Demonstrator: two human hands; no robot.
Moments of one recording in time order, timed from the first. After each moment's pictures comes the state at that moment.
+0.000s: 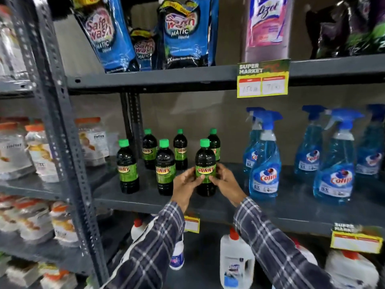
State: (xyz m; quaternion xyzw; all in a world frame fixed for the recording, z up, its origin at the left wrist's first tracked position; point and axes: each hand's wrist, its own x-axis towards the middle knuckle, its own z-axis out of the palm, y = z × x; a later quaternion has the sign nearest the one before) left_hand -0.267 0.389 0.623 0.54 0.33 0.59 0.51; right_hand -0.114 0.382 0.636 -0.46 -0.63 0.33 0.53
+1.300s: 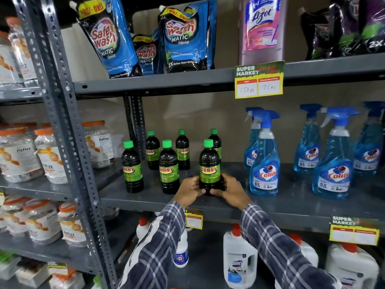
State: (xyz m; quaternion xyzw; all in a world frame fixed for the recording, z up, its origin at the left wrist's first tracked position) left_hand -0.275 0.393 0.617 0.70 0.43 0.40 0.40; right_hand -0.096 0.369 0.614 -0.52 -0.69 0.24 0.44
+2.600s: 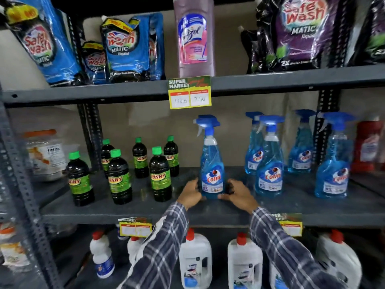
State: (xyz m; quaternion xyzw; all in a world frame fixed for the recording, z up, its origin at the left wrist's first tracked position) left_hand -0.111 0.370 0.629 0.71 0.41 0.38 0.43; right_hand 0.077 0.330 0.612 -0.62 -0.63 0.19 0.42
